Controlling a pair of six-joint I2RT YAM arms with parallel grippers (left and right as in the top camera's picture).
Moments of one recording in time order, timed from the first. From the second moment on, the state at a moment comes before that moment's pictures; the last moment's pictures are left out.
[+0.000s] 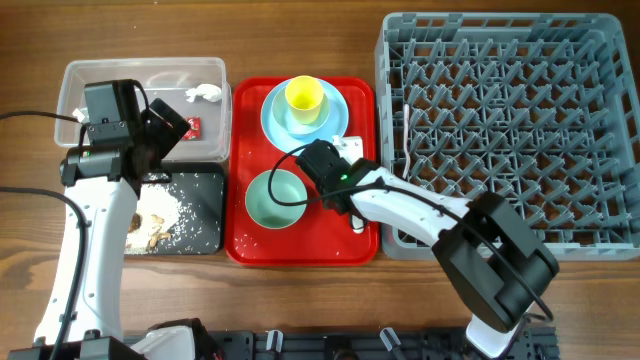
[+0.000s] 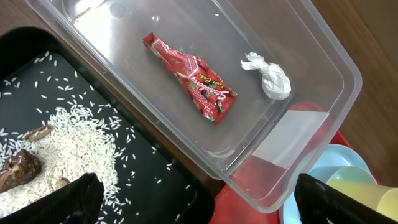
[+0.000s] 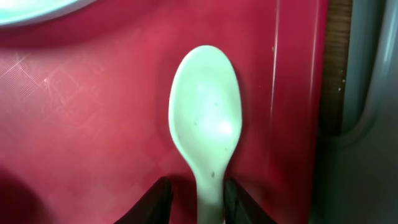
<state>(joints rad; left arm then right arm) 0.12 1.37 1.11 -0.73 -0.08 -0.71 0.77 1.90 1.11 -0.57 0.35 0.67</state>
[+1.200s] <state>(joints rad) 0.12 1.37 1.11 -0.73 -0.08 -0.71 0.38 1.66 1.41 -0.78 0.23 0.44</state>
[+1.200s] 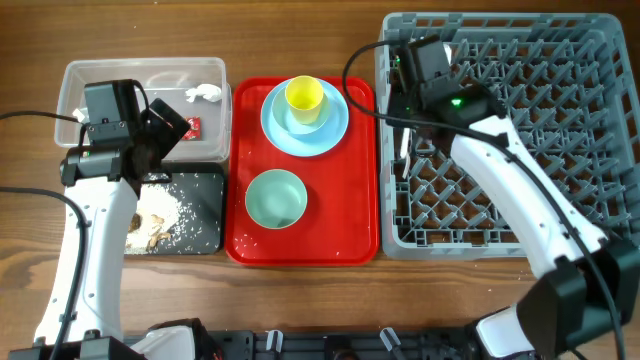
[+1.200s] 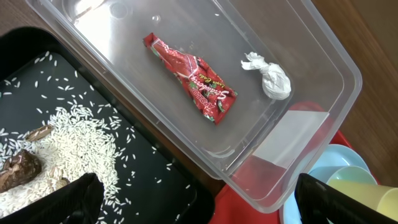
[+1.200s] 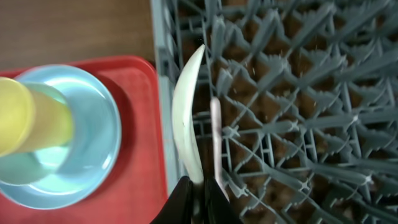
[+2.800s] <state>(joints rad) 0.12 1.37 1.11 -0.73 -0.08 -0.71 0.90 1.79 1.40 -0.59 -0.17 0.37</state>
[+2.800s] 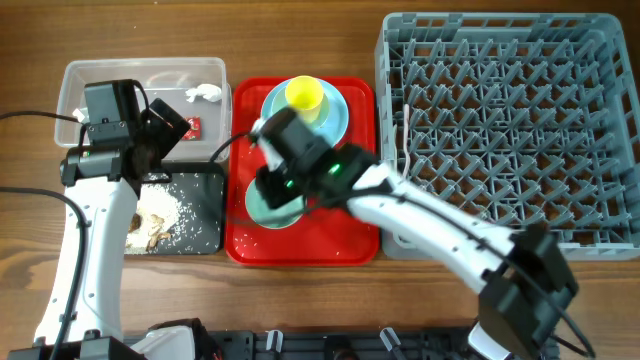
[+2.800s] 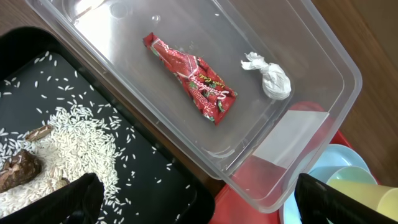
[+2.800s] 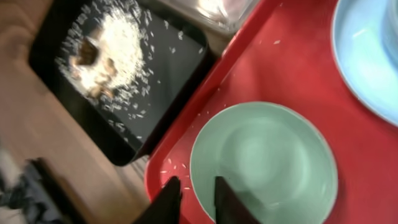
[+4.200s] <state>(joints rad) 0.12 1.37 1.11 -0.73 -0.08 -0.71 0.86 1.87 1.43 -0.77 0.13 0.62</state>
